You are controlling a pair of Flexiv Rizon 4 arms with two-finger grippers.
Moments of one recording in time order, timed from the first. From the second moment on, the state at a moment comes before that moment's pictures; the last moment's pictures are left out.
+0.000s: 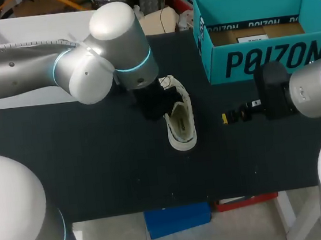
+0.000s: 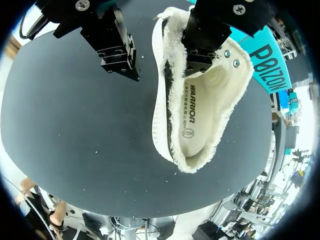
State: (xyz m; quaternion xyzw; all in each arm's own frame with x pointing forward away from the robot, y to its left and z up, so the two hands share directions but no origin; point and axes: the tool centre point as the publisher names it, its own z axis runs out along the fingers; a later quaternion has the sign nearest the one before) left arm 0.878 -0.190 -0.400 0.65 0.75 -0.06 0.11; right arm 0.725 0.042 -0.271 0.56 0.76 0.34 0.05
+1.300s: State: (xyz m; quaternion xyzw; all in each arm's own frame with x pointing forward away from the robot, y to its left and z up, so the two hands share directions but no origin) left arm 0.922 -0.208 -0.285 0.59 0.77 -0.06 0.22; right arm 0.725 0.042 -0.271 0.56 0.76 0.34 0.05
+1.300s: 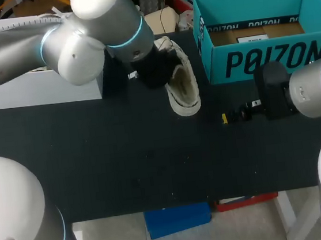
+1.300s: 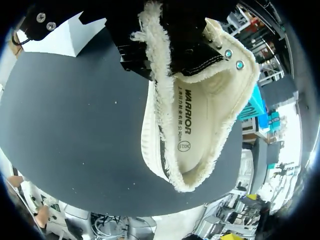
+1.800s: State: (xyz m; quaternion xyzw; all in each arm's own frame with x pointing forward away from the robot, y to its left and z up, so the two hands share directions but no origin) left arm 0.996 -0.115 -0.181 0.39 0.87 -0.05 0.30; right arm 0.725 0.042 -0.271 0.56 0.76 0.34 0.05
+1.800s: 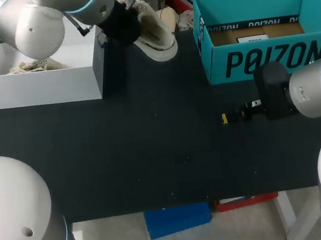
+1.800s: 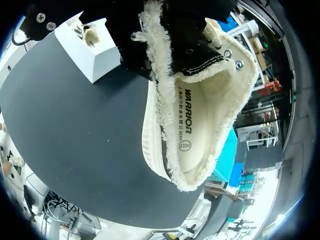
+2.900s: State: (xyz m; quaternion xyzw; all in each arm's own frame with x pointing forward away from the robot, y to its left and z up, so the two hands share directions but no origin) left arm 1.100 0.134 -0.176 0.15 0.95 0.01 0.27; right arm 0.725 0.042 -0.271 0.56 0.76 0.34 0.05
